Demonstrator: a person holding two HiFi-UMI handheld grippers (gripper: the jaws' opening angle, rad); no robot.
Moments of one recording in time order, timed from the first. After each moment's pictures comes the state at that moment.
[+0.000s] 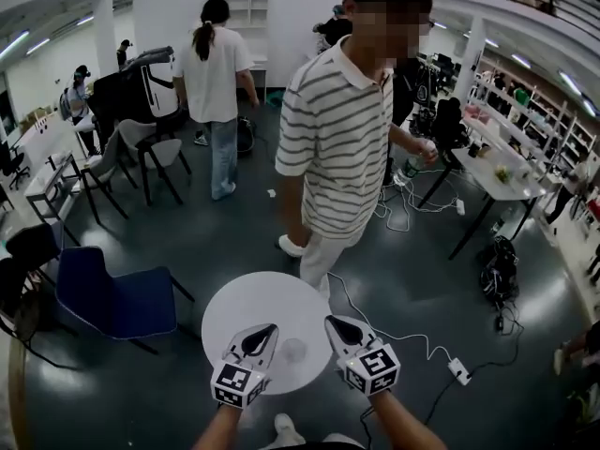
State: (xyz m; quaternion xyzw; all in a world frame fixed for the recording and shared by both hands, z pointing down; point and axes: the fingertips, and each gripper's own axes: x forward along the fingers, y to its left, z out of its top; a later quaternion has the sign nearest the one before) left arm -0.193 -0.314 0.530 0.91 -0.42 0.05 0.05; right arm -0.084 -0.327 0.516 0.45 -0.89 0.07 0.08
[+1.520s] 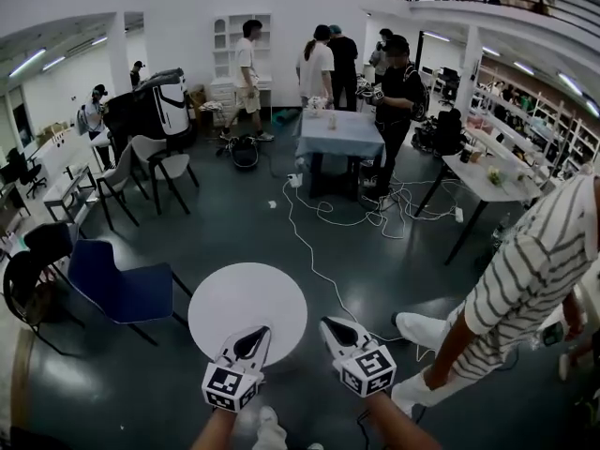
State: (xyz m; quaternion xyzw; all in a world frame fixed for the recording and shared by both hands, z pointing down) left arm -0.045 -0.127 0.474 0.89 -0.45 0.03 0.02; right arm 0.068 -0.151 0.476 0.42 -0.91 0.05 0.03
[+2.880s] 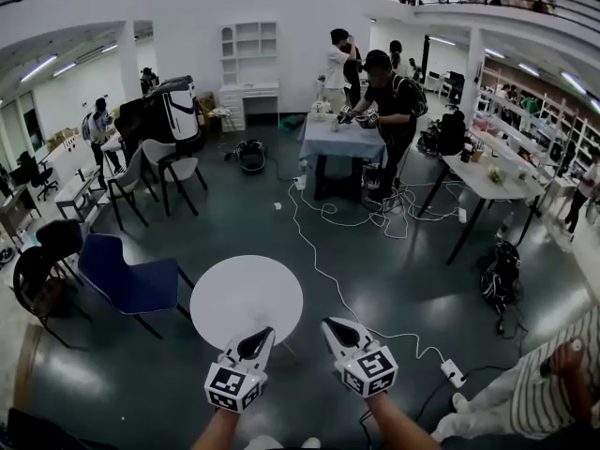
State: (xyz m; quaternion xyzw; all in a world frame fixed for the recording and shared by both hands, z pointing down) left arm 0.026 -0.022 0.467 0.89 -0.46 0.03 0.01; right arm 0.132 -0.049 0.470 0.40 -0.91 0.04 0.01
